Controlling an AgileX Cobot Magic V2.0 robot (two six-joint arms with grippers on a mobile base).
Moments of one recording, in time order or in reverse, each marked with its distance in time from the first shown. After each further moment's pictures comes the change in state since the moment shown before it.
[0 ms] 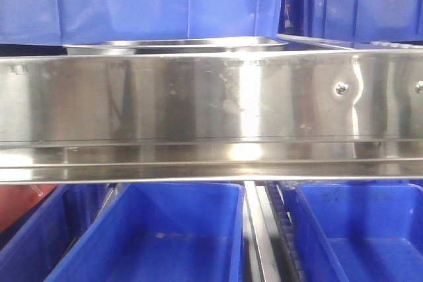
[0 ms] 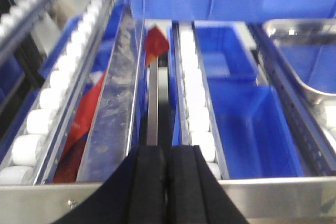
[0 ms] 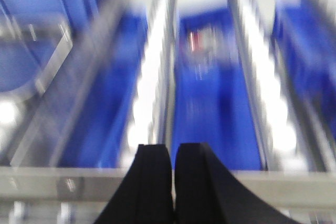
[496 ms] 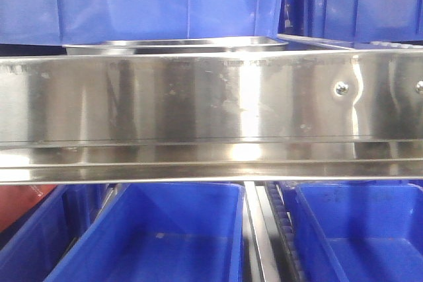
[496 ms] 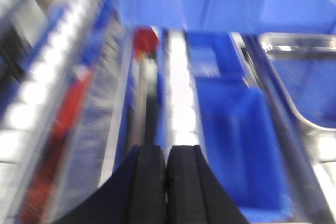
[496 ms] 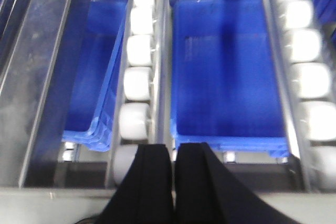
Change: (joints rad) left arm 0.000 0.221 -0.121 -0.109 -0.027 0.000; right arm 0.022 0.273 -0.064 0.020 -0.007 0.041
